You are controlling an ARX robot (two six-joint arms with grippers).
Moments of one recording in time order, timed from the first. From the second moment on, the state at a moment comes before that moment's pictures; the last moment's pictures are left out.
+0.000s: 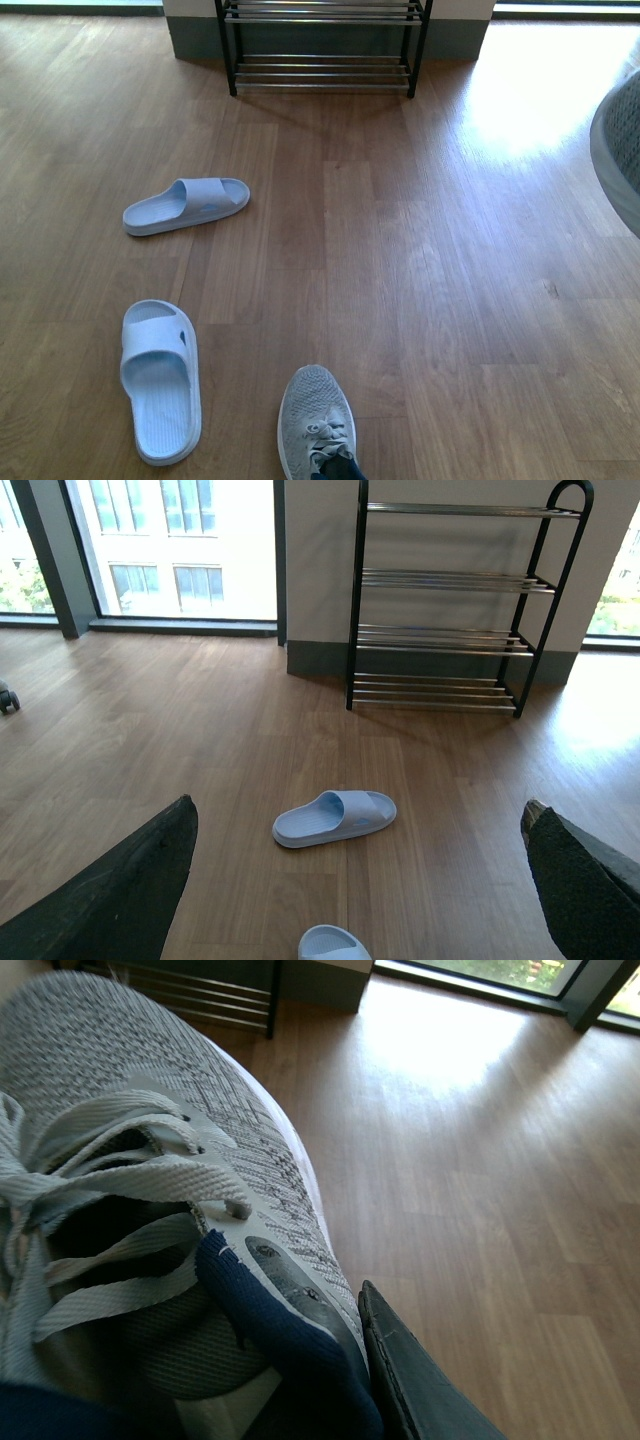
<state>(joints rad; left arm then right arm) 0.00 0.02 0.01 0.00 0.00 0.00 -0.31 0.38 0.16 -0.06 -0.06 -0.25</state>
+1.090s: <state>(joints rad) 0.00 0.02 0.01 0.00 0.00 0.00 -0.29 0.24 0.11 -0.10 -0.09 -0.18</state>
